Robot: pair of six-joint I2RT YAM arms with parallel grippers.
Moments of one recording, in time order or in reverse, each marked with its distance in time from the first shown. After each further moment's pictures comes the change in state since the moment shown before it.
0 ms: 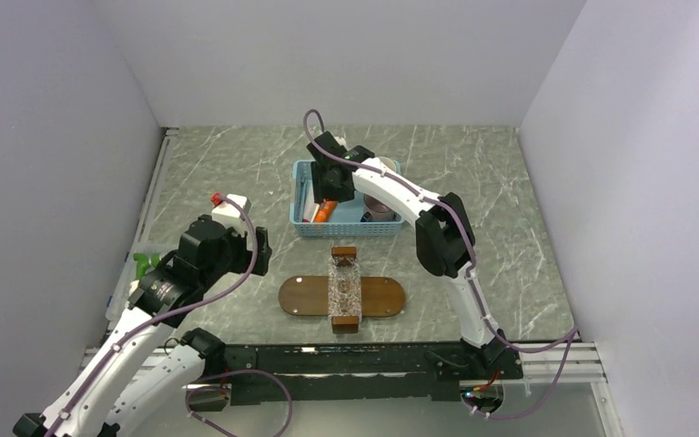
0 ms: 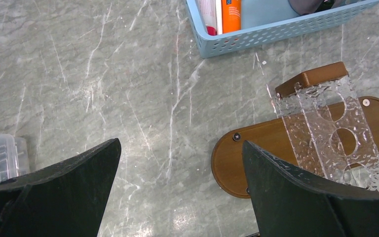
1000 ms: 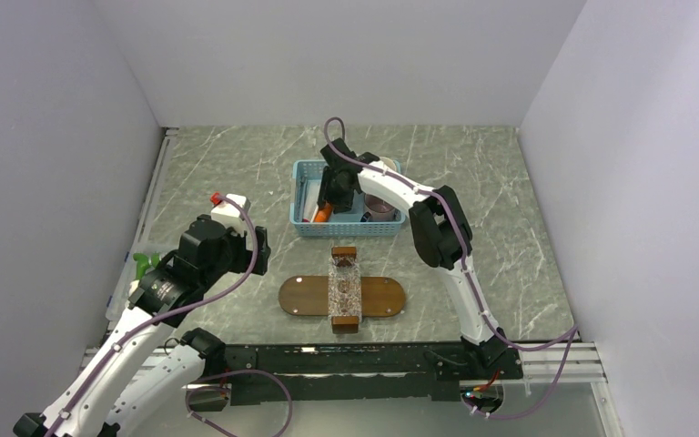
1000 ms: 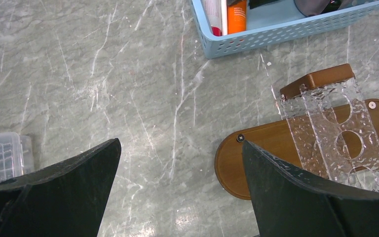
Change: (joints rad) left arm 0.002 0.003 0.000 -0.002 -0.016 0.002; right arm -0.079 0.098 -0.079 0.140 -0.211 0.259
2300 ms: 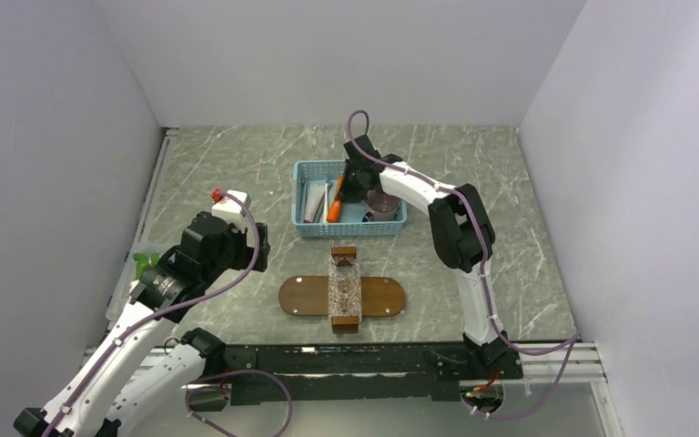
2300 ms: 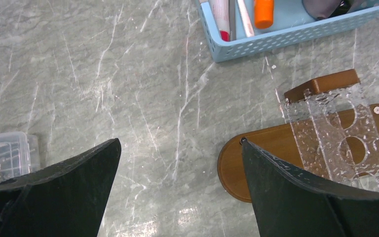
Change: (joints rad) left arm 0.000 0.027 0.016 -0.007 -0.022 -0.001; right arm -0.082 -0.137 -0.228 0.202 -0.021 0.020
